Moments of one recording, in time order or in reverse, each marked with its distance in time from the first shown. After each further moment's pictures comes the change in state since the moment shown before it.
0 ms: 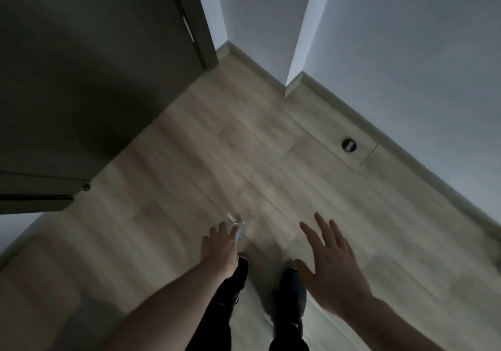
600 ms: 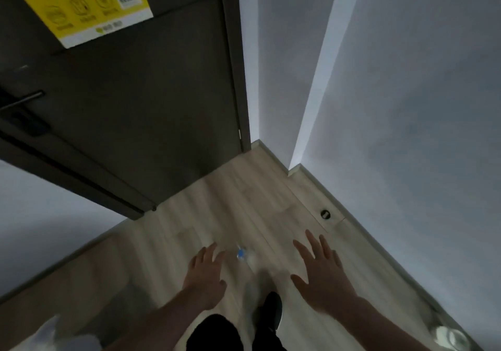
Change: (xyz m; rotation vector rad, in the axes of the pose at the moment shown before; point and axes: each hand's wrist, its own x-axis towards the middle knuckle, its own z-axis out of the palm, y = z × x) left_hand -0.425 0.008 -0.154 -0.299 0.258 -0.077; right_hand -0.310 -0.056 -0.219 -0.227 0.099 -0.267
